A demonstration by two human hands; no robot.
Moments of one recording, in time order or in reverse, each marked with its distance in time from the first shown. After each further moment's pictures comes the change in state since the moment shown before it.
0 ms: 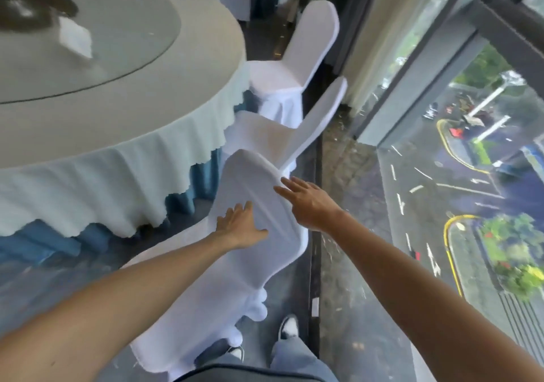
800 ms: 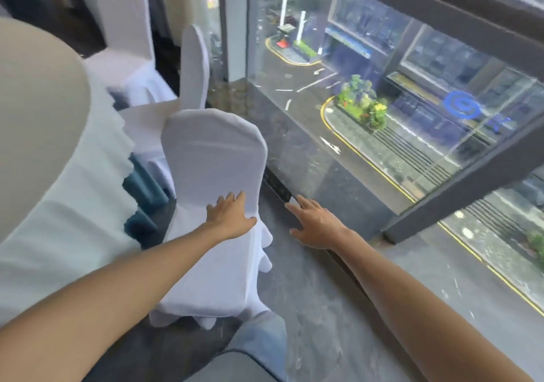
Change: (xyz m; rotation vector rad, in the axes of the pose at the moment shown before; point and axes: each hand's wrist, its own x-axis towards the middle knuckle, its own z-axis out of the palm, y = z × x) left_hand -0.164 -0.140 -0.008 0.451 -0.142 0.712; right_hand -0.194 -0.360 0.055 0.465 -0.036 0.955
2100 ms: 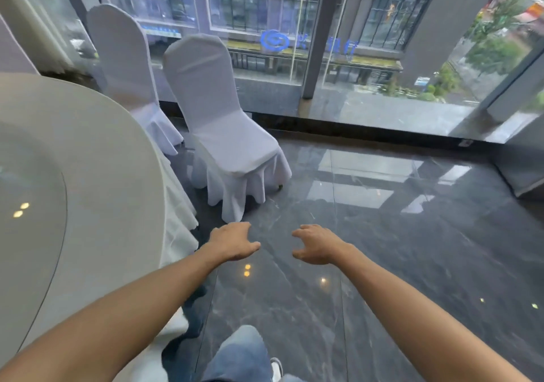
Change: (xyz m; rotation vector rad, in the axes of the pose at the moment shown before) left_hand -0.562 -0.637 0.012 0.367 -0.378 0.703; right_hand -0.339 -0.904 0.282 0.414 -0.099 0.769
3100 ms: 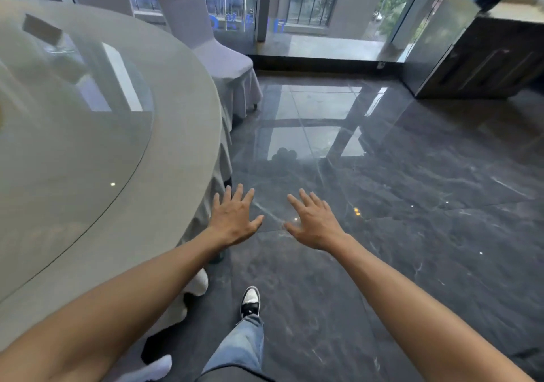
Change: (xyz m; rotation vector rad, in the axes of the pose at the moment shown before) left_hand -0.659 -0.249 0.339 0.153 0.227 0.333; right_hand -0.539 -0.468 0.469 0.126 0.354 0.290
